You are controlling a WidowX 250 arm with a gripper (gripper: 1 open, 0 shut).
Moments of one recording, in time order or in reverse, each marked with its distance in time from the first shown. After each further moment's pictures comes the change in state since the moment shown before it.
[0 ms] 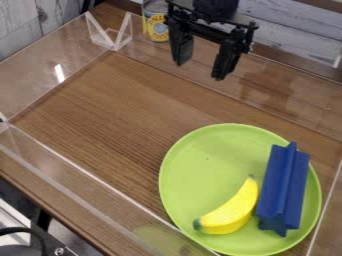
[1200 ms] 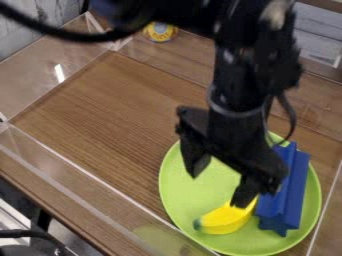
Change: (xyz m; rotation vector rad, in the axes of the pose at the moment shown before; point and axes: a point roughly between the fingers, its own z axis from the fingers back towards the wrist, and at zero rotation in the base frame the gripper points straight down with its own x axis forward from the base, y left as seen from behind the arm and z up) arm -0.100 -0.093 -0.049 -0.005 -0.151 -0.140
